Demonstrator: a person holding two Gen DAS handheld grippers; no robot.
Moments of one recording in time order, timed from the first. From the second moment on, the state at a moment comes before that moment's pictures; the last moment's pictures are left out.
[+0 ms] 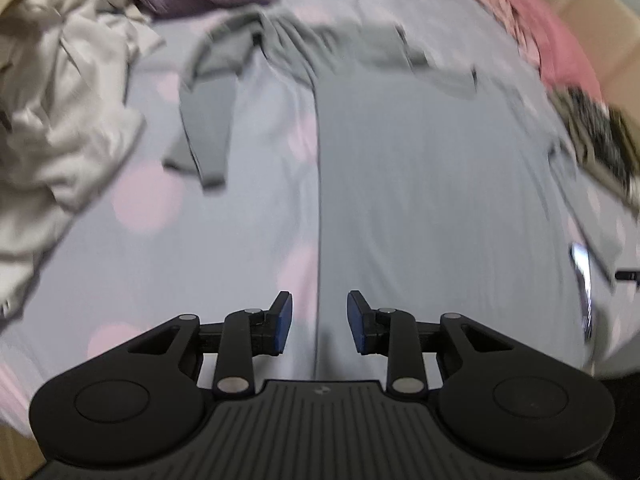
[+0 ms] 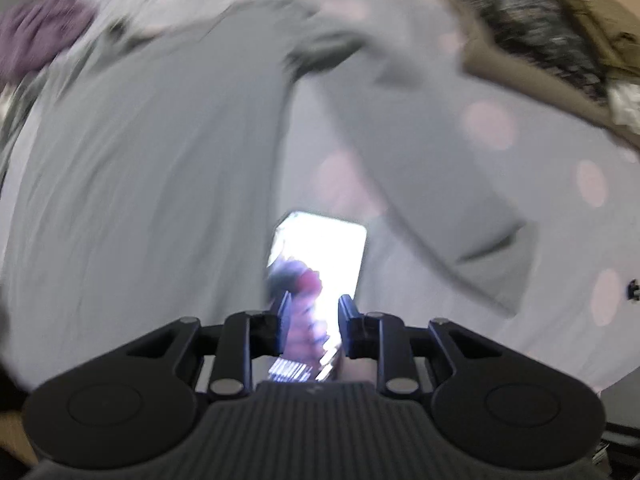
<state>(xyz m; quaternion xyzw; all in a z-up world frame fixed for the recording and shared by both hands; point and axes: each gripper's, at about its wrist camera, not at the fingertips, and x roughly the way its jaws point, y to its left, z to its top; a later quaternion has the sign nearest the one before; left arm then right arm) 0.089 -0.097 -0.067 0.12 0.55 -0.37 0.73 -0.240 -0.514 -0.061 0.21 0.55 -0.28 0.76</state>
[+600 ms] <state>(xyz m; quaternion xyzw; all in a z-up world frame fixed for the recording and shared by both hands) 0.174 -0.142 -0.100 0.10 0.52 -0.30 0.79 -0.313 -0.667 -0.111 0.30 0.44 -0.50 0.69</state>
